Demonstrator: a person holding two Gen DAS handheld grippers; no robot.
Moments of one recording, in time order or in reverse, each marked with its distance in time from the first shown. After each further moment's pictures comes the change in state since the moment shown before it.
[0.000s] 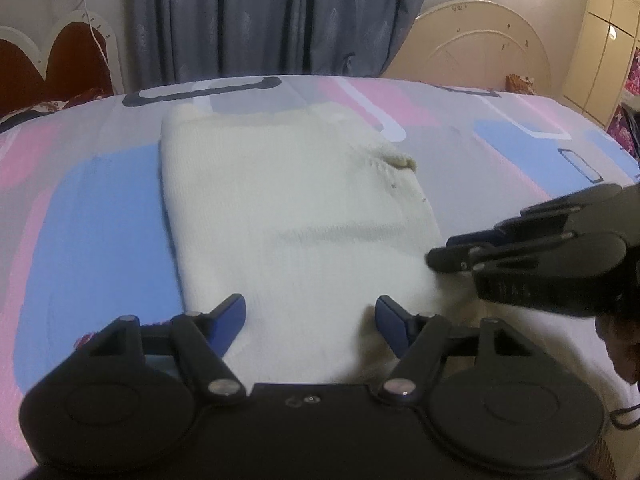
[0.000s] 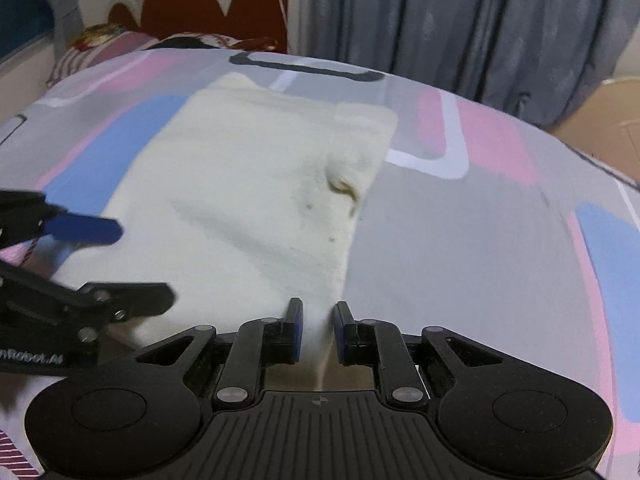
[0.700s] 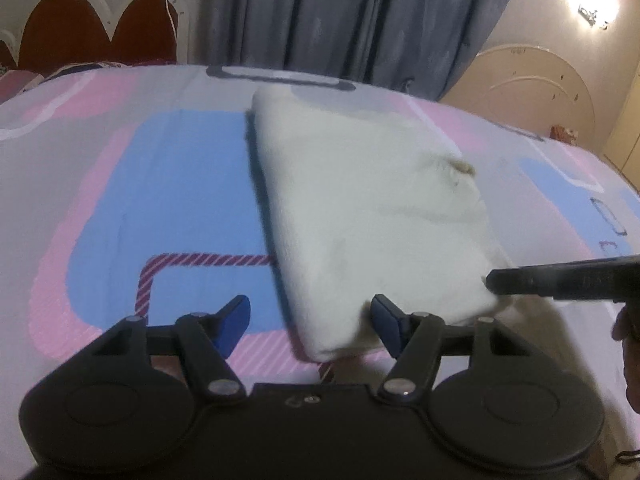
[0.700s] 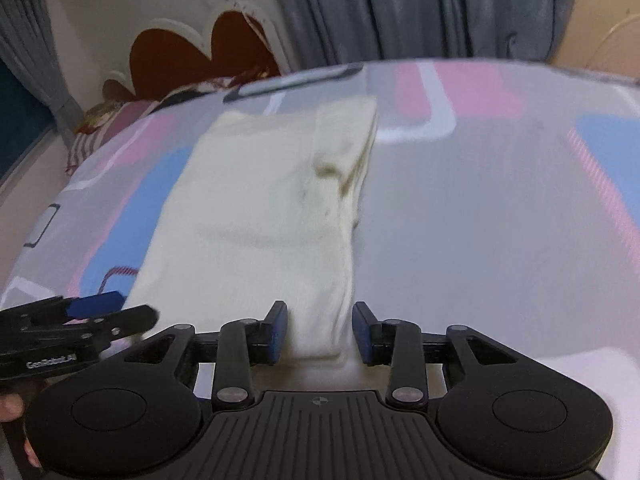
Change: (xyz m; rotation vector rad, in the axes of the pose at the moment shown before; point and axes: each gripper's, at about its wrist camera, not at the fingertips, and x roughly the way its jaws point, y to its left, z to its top) left arm -0.027 0.040 -0.037 -0.200 -0.038 0.071; right arm -0.026 -0.026 -0.026 0.251 -0.019 0.203
